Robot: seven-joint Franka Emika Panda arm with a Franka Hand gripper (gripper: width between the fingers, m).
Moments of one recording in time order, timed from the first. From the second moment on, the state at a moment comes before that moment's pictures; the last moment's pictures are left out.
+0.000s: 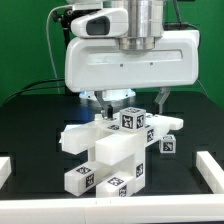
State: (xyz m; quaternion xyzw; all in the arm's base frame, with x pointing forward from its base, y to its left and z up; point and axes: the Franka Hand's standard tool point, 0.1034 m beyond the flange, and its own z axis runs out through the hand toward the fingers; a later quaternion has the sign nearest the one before) arm 0.582 0.010 0.124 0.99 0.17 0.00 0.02
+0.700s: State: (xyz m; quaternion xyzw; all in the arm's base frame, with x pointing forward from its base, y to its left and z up) arm 0.586 0.008 0.124 0.98 0.18 0.00 0.03
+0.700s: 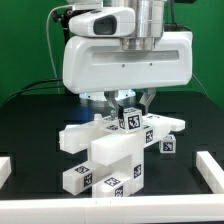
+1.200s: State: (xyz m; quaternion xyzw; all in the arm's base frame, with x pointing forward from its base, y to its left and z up) arm 0.586 0.008 0.123 1.00 0.01 0.00 0.03
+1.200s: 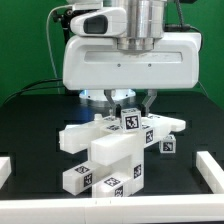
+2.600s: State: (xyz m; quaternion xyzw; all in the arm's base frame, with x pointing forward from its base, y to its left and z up) arm 0.586 0.011 0.123 0.93 -0.38 0.01 0.00
